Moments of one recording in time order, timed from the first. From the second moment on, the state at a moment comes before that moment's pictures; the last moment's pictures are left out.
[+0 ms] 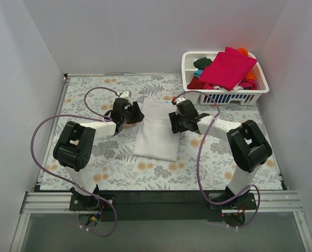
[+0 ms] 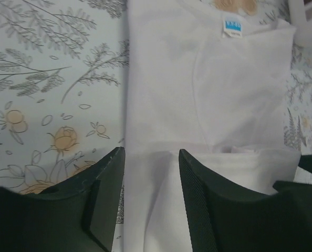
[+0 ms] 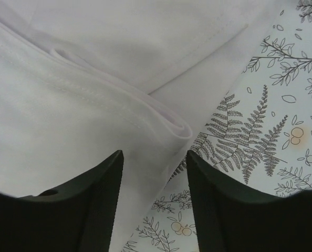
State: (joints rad) left arm -0.37 1.78 0.90 0.31 0.13 -0.49; right arm 0.59 1.76 1.04 -0.14 0.02 0.21
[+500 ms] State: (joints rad) left arm -0.36 1.48 0.71 0.19 0.09 -0.57; right arm 0.60 1.52 0.90 -0.18 -0.01 0.25
